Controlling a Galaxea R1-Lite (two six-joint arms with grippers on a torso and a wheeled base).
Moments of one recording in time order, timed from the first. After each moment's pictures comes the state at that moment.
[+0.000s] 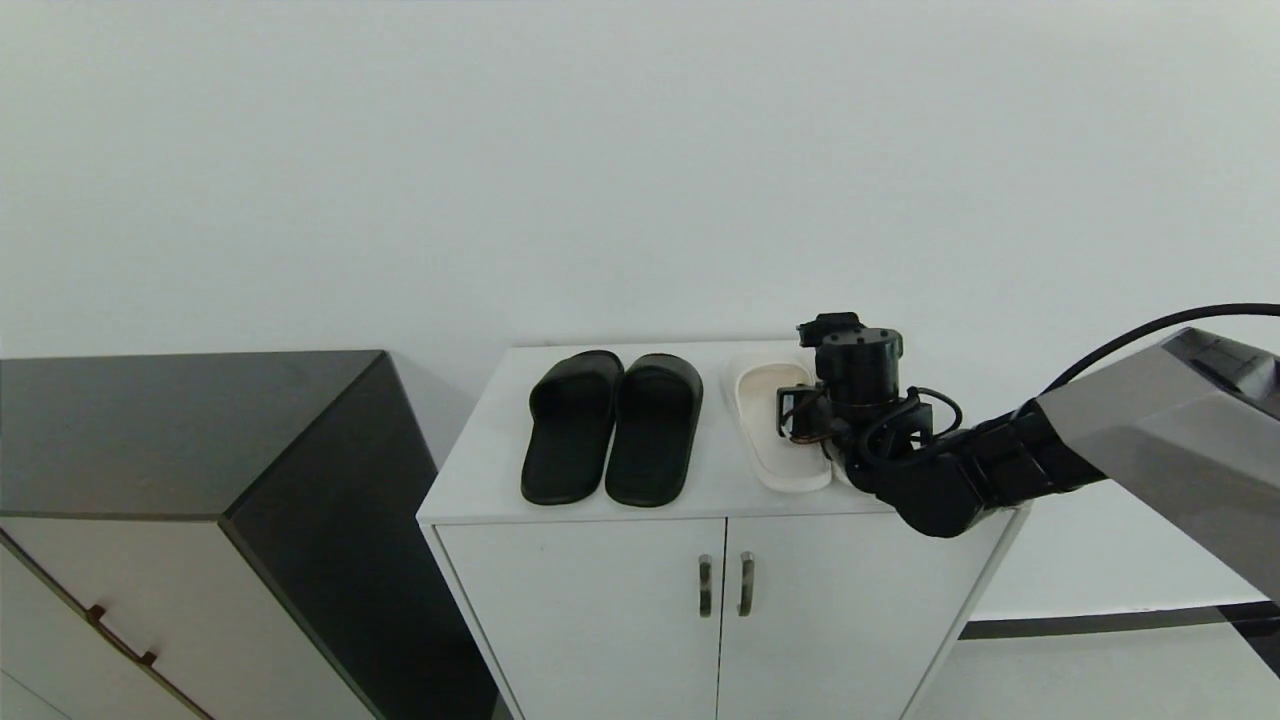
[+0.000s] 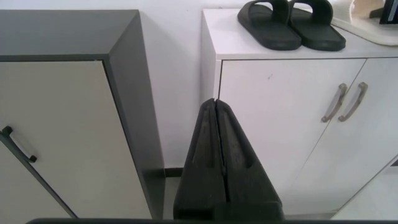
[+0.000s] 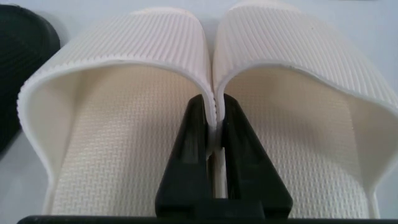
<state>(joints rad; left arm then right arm) 0.00 0.00 0.00 0.00 0.01 -0.01 0.55 2.21 -1.33 -0.66 -0.48 0.12</state>
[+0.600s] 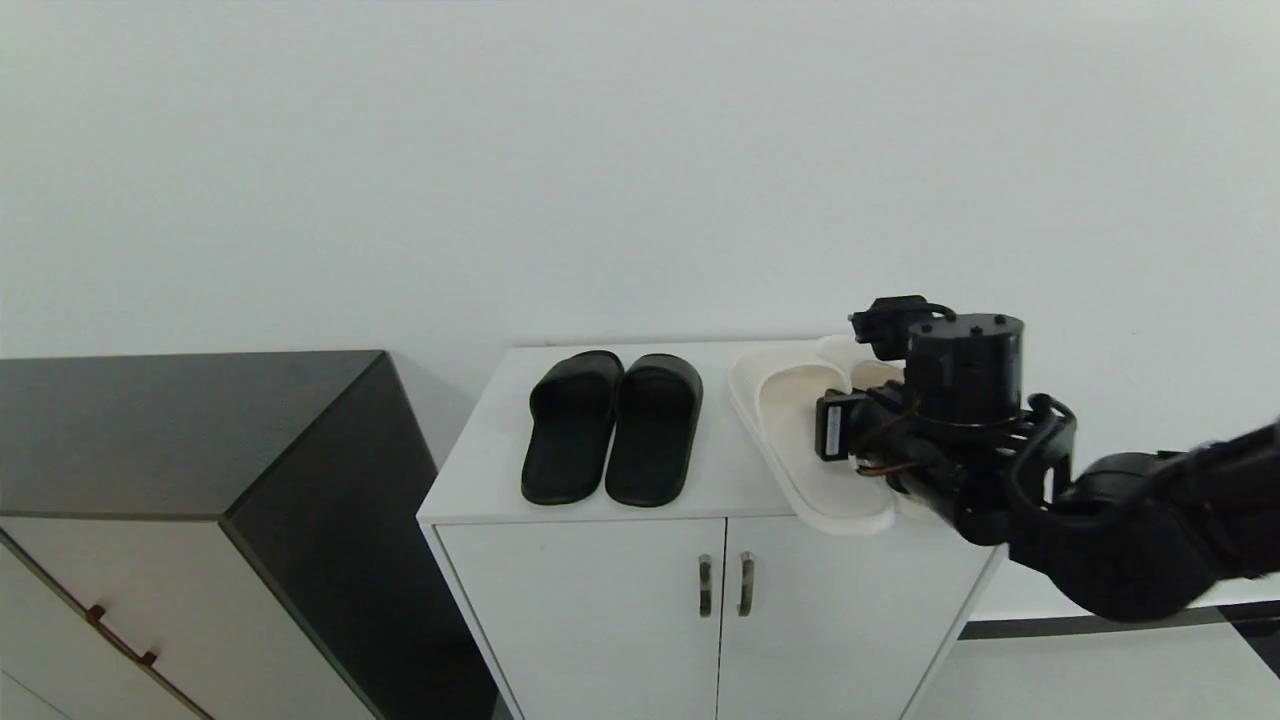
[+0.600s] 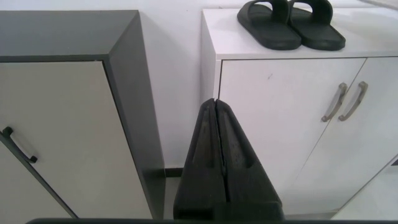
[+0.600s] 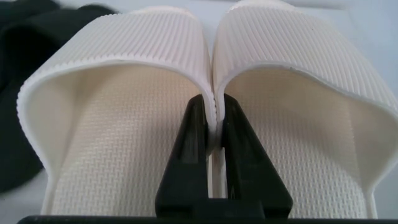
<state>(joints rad) 0.00 0.00 0.00 0.00 0.01 0.00 0.66 1.83 -0.95 -0.67 -0.48 0.13</state>
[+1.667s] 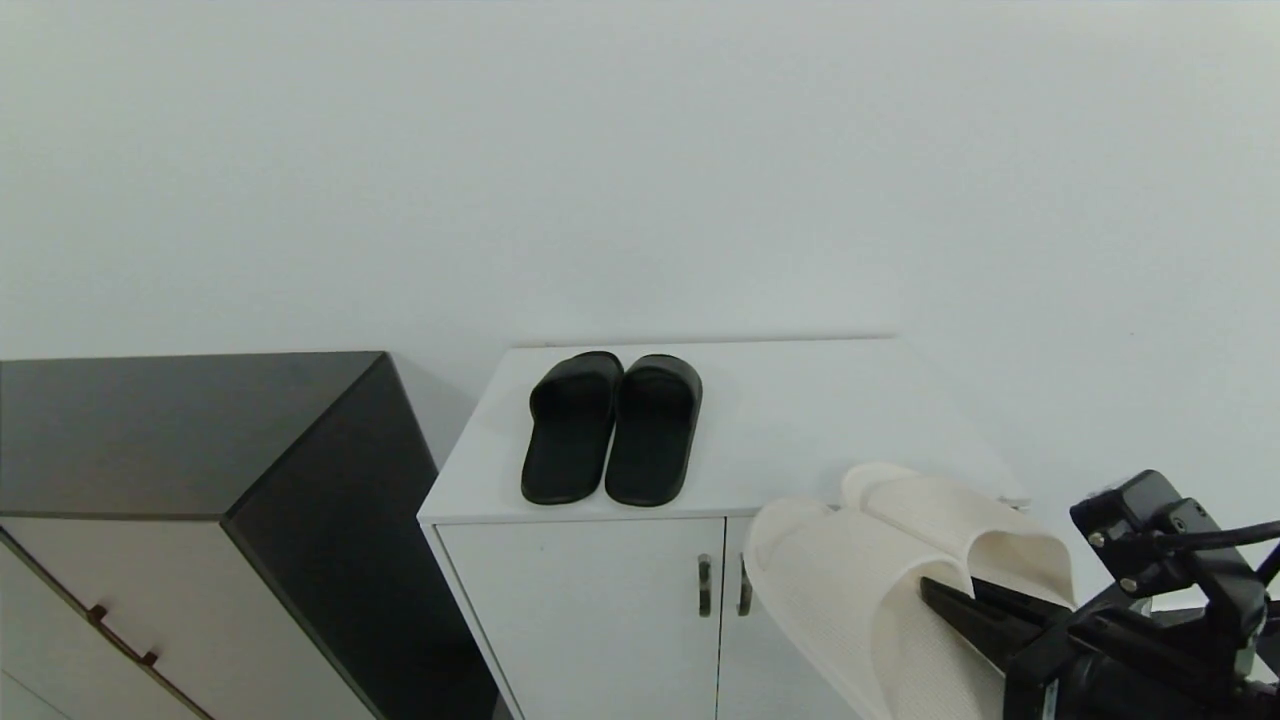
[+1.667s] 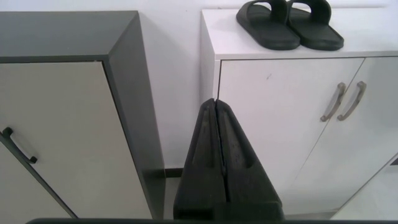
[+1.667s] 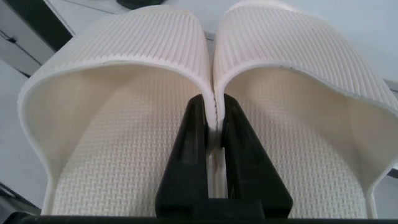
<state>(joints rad) 0.00 0.00 0.00 0.00 0.00 0.00 0.94 1.31 -0.35 -0.67 -0.42 0.21</state>
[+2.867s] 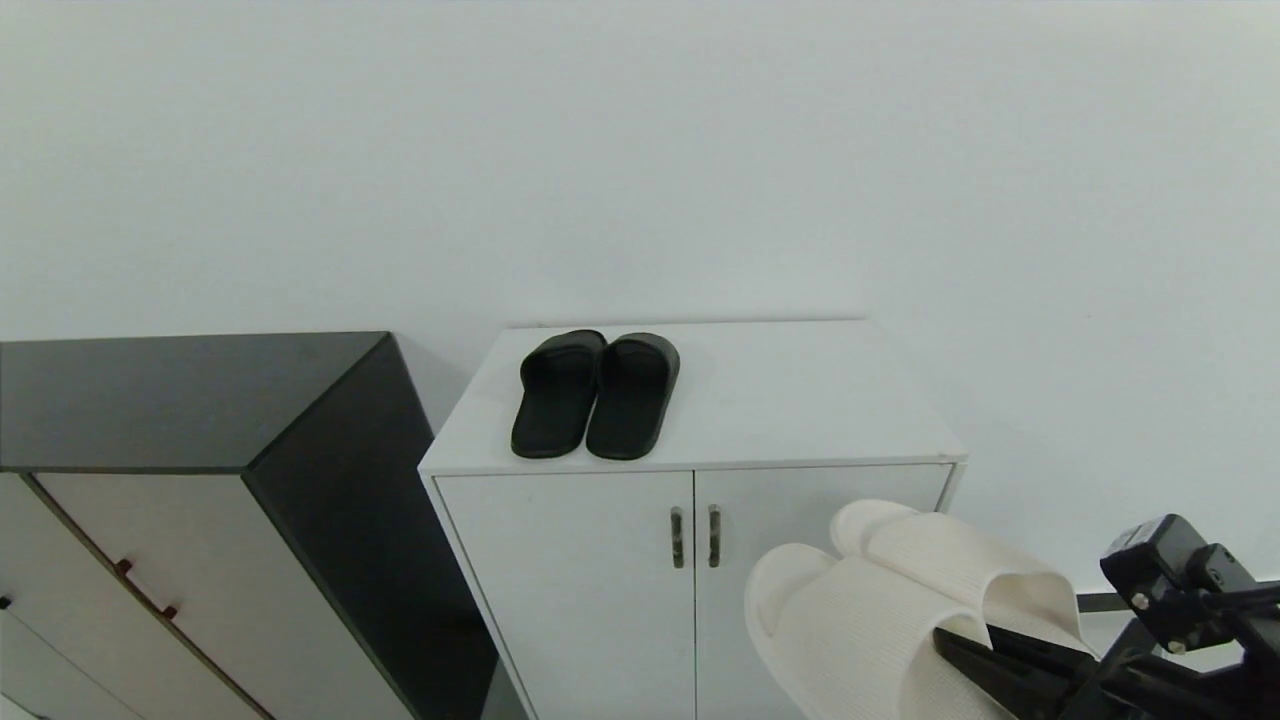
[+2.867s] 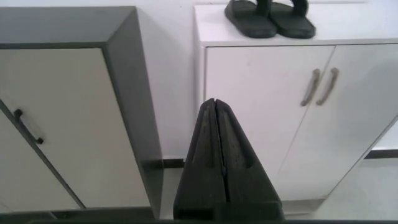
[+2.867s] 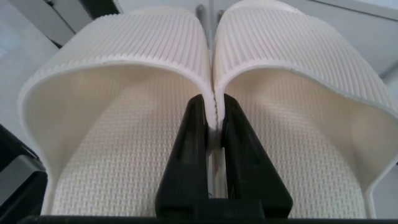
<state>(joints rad) 0.00 0.00 0.00 0.00 0.00 0.00 0.96 1.25 -0.27 -0.66 -0.31 0.20</state>
